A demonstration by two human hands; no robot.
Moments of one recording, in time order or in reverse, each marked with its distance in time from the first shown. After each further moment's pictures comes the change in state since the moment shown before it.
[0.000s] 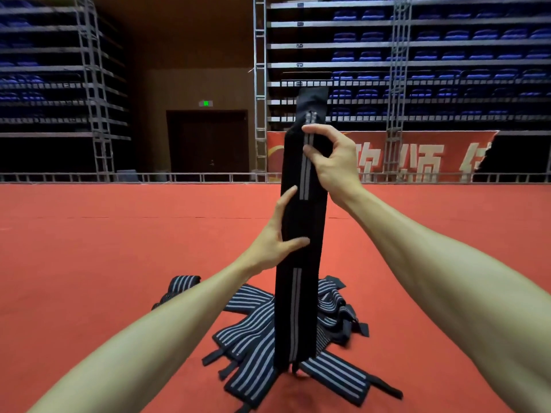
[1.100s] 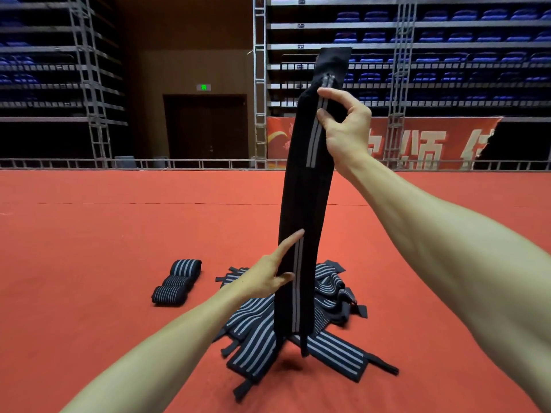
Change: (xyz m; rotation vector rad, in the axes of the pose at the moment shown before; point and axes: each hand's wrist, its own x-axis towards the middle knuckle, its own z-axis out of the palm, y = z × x) left_hand -0.061 -0.054 0.016 0.313 -0.259 -0.217; right_hand 0.017 -0.006 -0.003 0.000 0.156 0.065
